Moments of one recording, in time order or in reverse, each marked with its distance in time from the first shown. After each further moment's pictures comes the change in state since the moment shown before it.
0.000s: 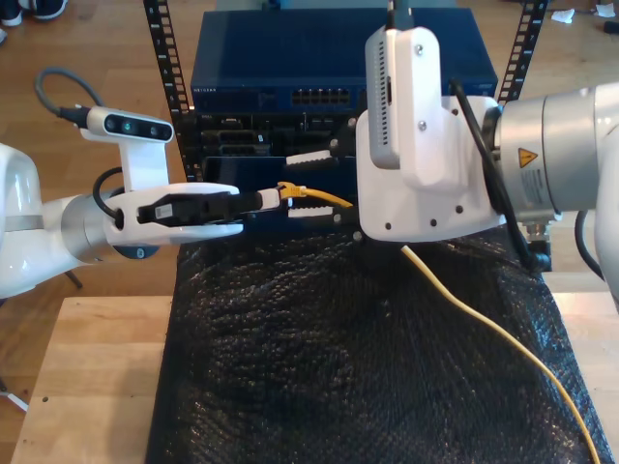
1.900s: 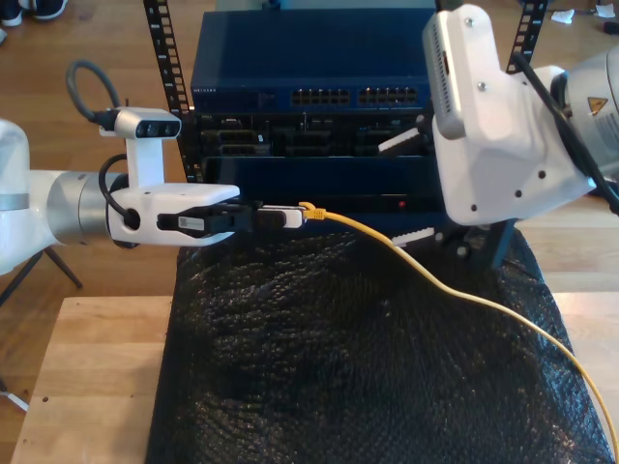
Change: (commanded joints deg) left arm 0.0 -6.2 -0.4 6.1 -14.5 8.4; right arm -12.4 0.8 -6.8 -17.6 19.2 11.9
